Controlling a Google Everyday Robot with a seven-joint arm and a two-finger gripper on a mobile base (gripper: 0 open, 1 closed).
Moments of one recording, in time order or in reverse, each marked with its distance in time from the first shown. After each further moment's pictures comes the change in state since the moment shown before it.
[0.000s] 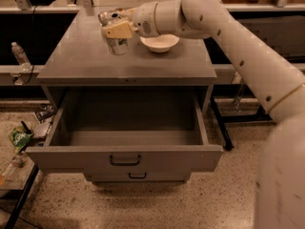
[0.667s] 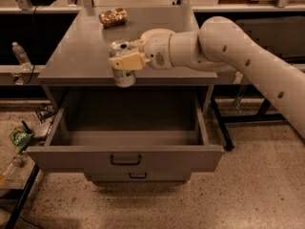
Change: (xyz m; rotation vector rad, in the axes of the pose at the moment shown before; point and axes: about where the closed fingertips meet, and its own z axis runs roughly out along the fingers) arm 0.050 0.083 -0.049 -0.056 0.018 0.110
